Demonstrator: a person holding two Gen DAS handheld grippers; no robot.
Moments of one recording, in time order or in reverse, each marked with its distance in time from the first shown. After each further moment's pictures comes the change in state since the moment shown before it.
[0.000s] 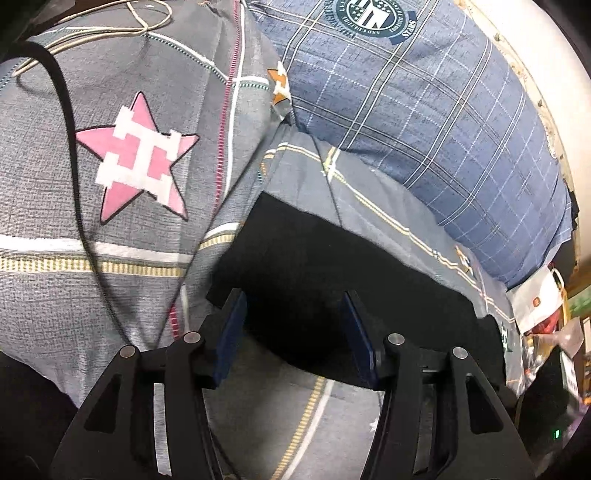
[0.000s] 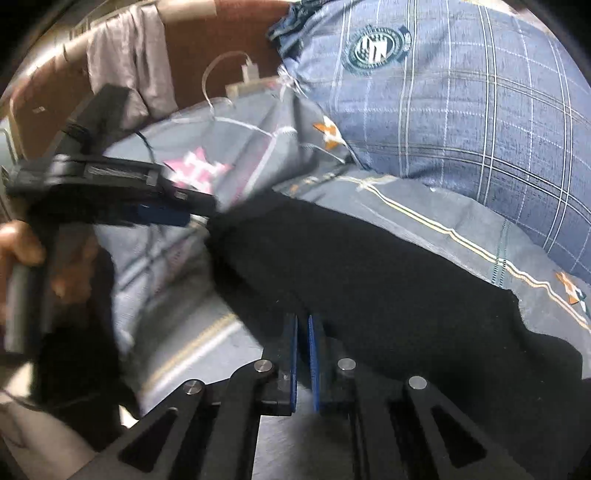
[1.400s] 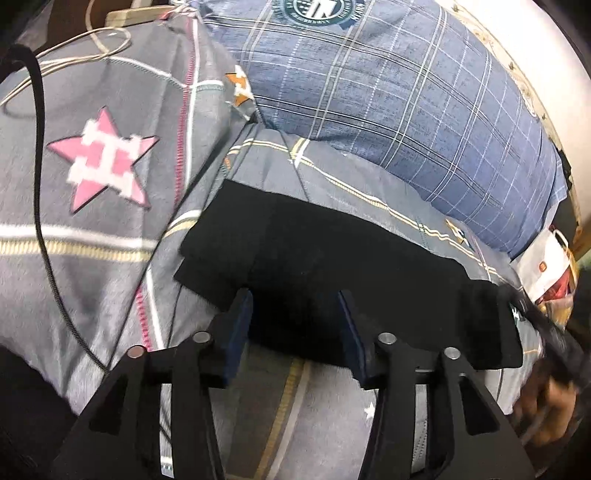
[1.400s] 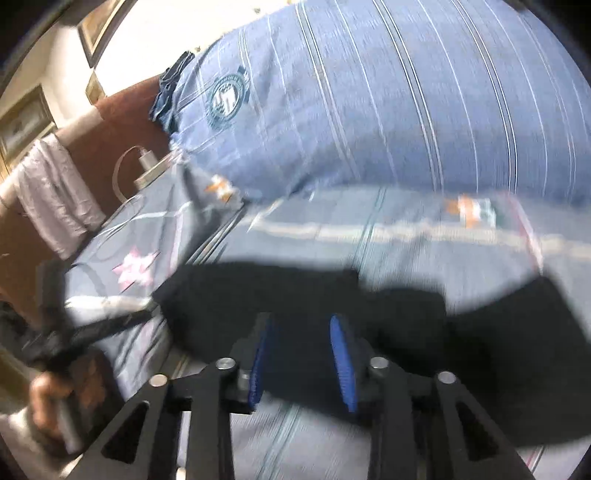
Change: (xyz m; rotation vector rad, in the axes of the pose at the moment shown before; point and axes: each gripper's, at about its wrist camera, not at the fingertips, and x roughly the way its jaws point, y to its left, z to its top) left arm 0.006 -0.035 -0.028 0.139 -0.030 0.008; right arm -0.071 -0.108 0.018 0.378 -0.095 -0.228
